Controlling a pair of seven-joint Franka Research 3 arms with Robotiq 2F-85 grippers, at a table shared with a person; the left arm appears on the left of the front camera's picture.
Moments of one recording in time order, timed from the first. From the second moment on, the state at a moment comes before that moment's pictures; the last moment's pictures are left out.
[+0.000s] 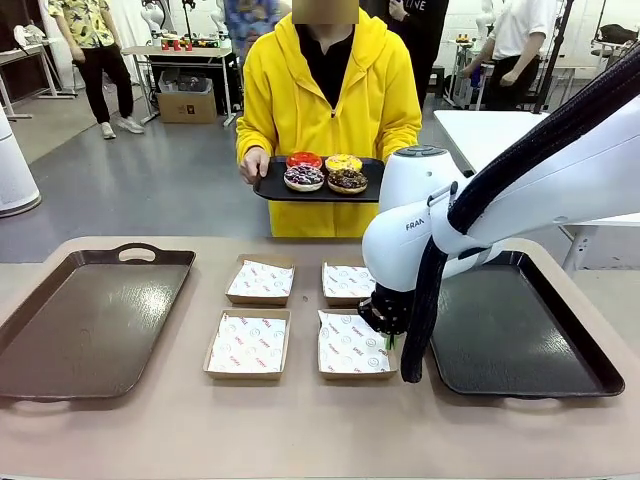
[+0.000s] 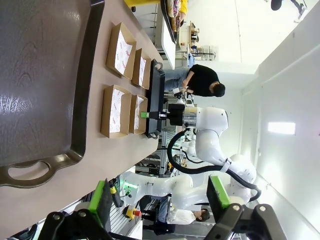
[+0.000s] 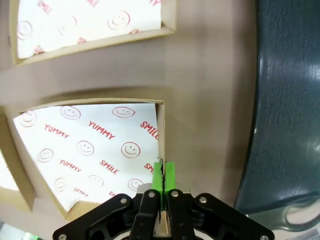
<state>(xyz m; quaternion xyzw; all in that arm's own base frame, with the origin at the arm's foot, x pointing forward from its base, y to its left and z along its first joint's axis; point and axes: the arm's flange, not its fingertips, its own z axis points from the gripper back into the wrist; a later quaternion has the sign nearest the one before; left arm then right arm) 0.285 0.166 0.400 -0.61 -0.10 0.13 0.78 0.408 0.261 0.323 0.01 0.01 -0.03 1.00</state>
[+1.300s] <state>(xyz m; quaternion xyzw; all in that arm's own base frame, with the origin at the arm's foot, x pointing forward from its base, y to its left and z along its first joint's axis) 0.285 0.166 0.400 -0.61 -0.10 0.13 0.78 0.475 0.241 0.557 -0.01 0.04 -0.01 1.00</state>
